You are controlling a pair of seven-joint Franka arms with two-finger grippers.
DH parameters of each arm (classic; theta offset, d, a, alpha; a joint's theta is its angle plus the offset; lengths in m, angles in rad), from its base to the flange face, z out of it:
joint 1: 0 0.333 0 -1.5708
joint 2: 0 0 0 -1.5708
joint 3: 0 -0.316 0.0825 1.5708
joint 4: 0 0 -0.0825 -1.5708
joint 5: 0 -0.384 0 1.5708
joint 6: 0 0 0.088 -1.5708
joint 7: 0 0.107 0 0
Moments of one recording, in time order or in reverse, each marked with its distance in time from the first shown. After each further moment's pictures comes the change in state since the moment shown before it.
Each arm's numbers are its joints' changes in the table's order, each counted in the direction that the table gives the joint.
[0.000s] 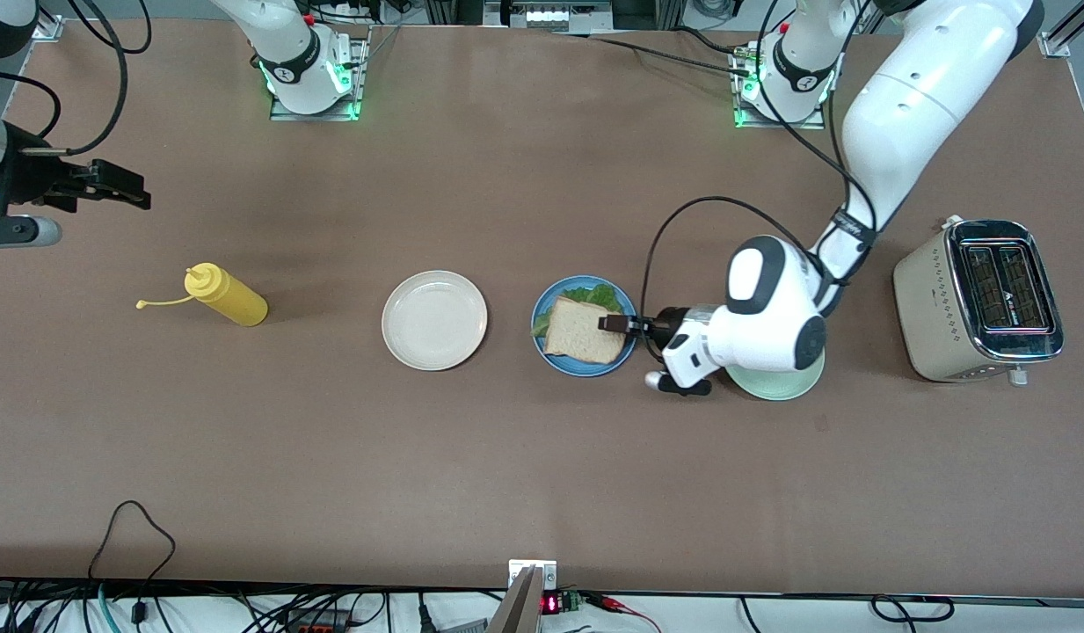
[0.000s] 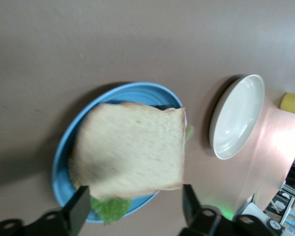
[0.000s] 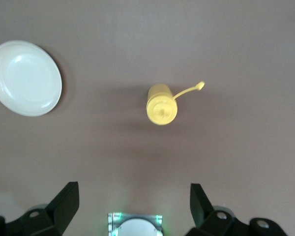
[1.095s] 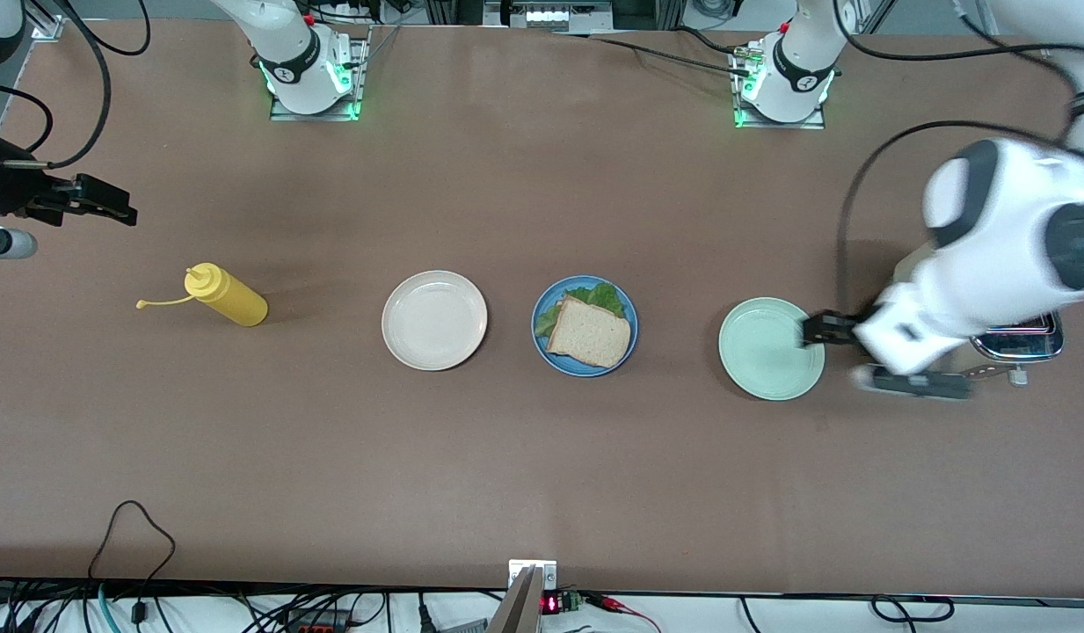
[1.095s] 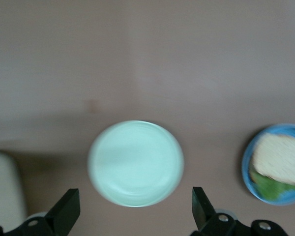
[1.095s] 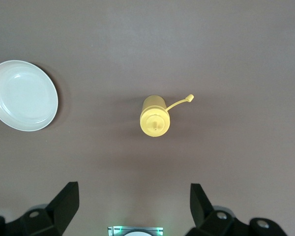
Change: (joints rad) left arm 0.083 -0.395 -0.258 -0.116 -0.476 0.322 -0.064; right arm -0.024 0.015 0.001 -0.013 -0.003 -0.028 0.012
